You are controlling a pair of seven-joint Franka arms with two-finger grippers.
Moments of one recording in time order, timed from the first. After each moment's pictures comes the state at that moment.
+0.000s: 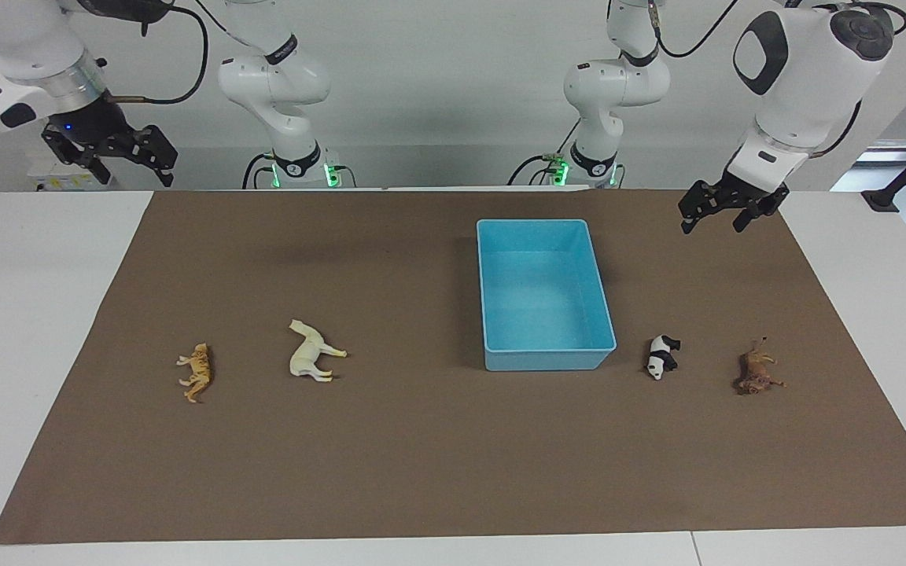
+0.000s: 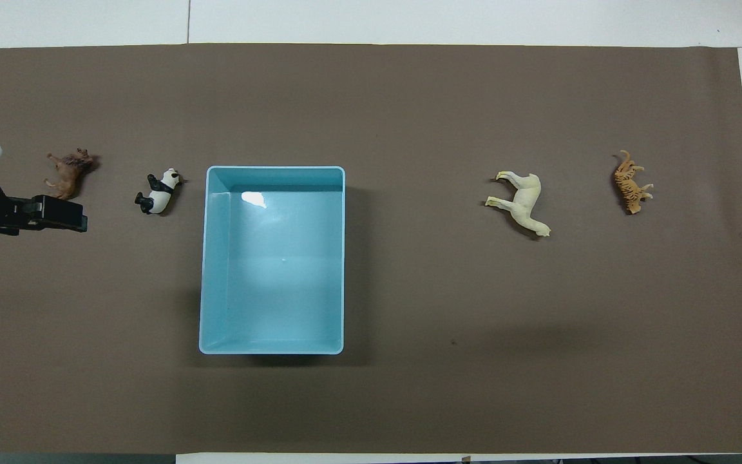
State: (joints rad) left arm 0.00 -0.09 -0.03 -1.82 -0.03 1.70 0.00; right arm -0.01 -0.06 -0.12 -1.57 -0.06 1.40 -0.09
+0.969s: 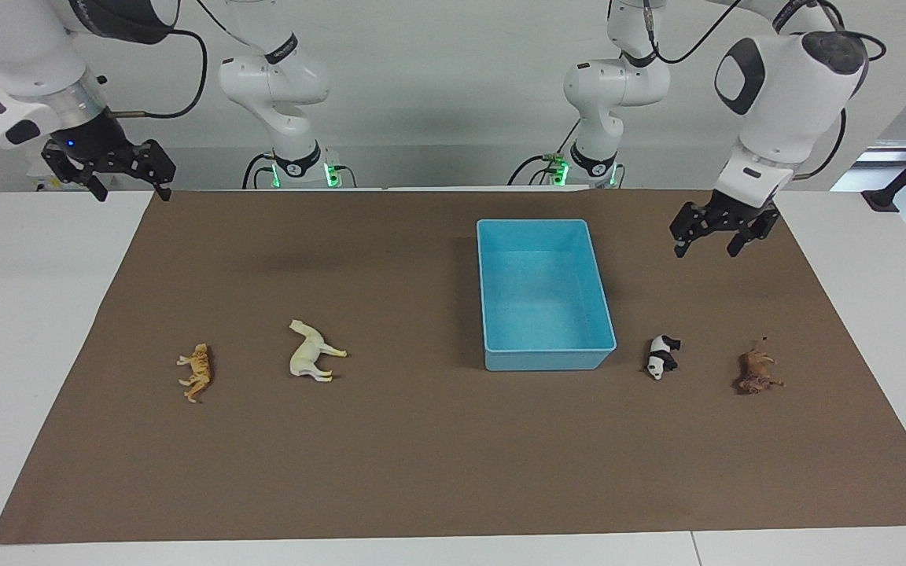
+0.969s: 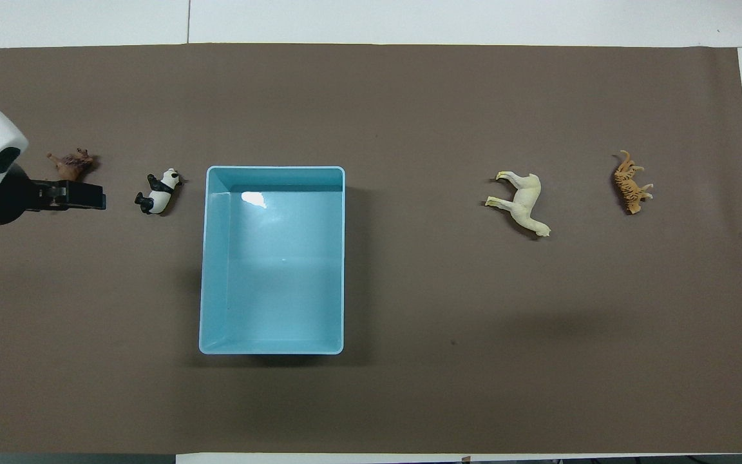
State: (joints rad) left arm -0.04 -0.03 -0.05 -1.92 -0.03 2.00 0.00; right arm -0.03 -0.09 -0.13 -1.74 -0.06 1.60 -0.22
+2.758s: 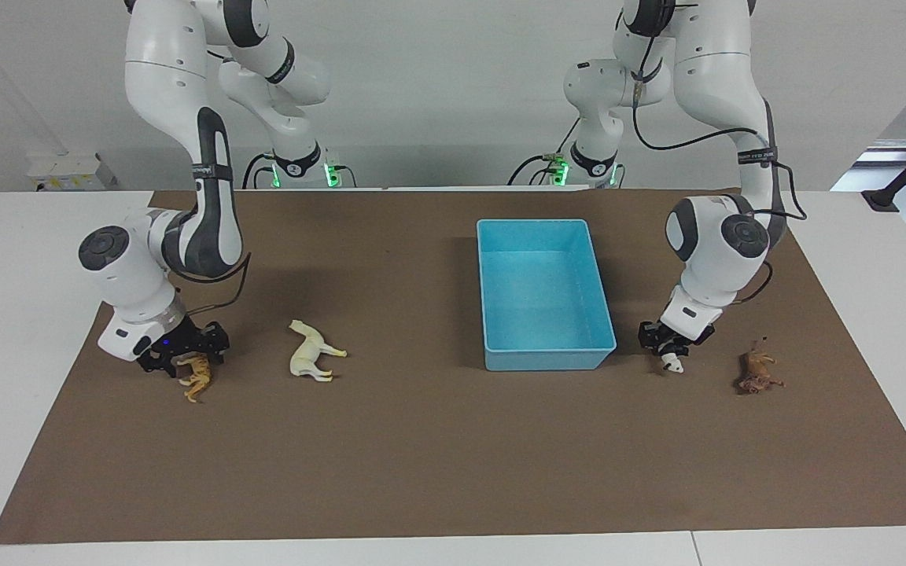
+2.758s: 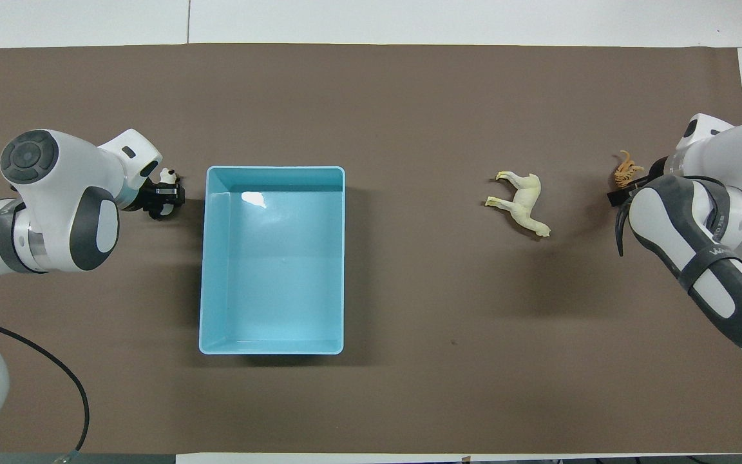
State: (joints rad) left arm -0.03 0.32 -0.03 -1.95 0.01 2.31 -0.04; right arm -0.06 0.39 -0.12 -1.95 0.11 2.40 -0.55
